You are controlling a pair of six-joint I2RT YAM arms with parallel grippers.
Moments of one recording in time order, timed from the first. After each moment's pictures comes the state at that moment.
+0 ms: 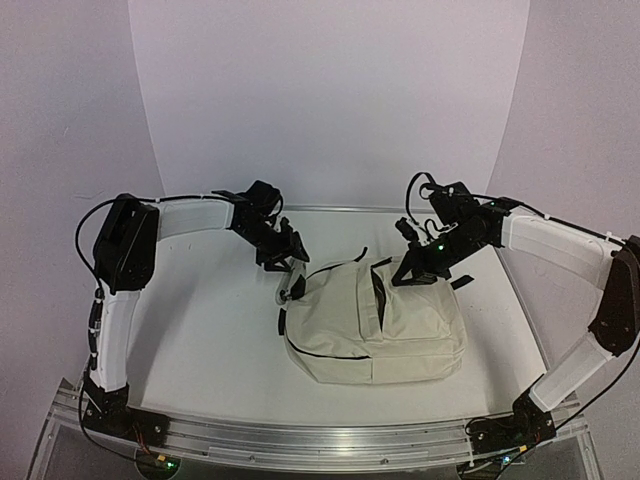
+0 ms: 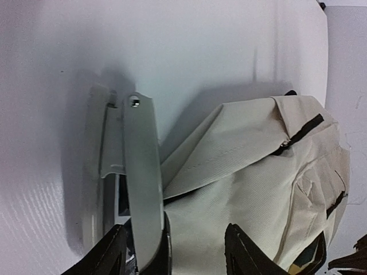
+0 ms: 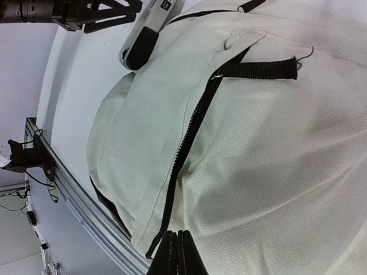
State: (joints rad) left arm -0.58 2.20 1.78 -0.60 0.44 -0.74; right arm 0.52 1.54 1.25 -0.77 -0.47 0.29
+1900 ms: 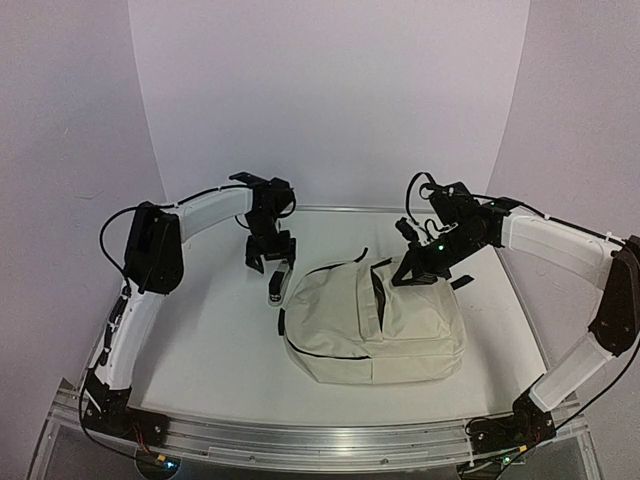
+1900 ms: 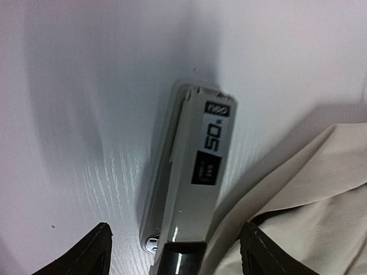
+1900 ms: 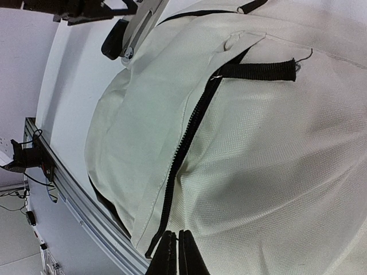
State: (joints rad) left arm -0.60 2.43 2.26 -1.19 0.11 -0.64; right arm 0.52 1.54 1.25 -0.77 -0.47 0.29
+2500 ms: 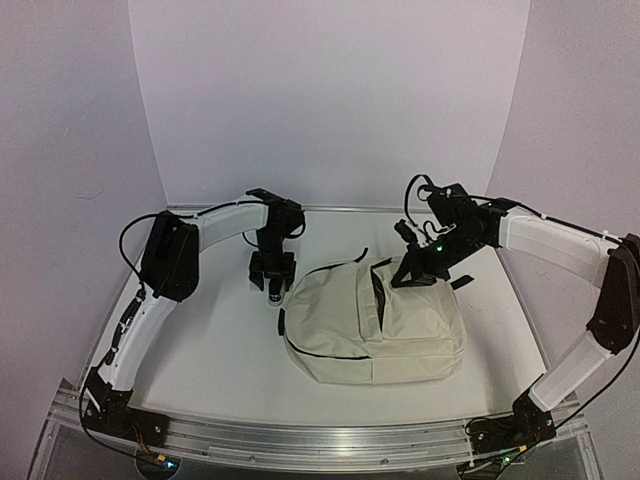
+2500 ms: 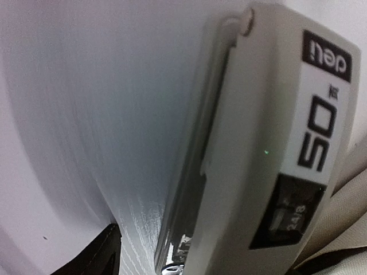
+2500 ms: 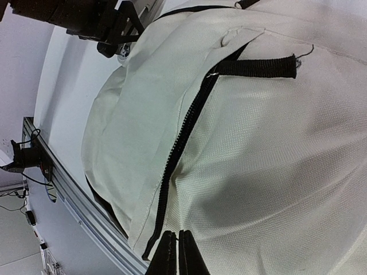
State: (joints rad) left arm -0.65 2.56 2.32 -1.30 0.05 -0.61; right arm 0.52 1.56 1.25 -0.77 -0.47 0.29
